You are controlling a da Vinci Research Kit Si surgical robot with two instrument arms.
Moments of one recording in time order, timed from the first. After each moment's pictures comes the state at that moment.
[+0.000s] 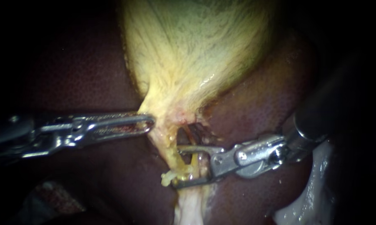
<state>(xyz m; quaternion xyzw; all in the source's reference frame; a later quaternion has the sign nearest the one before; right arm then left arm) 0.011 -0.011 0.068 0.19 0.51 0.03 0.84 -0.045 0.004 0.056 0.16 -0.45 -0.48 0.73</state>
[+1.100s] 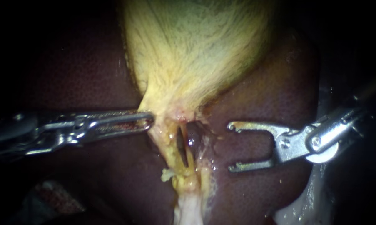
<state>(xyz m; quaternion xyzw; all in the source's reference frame) 0.003 -0.006 0.060 0.11 0.51 -0.04 0.85 -0.046 0.004 0.060 0.16 -0.45 -0.48 0.74</state>
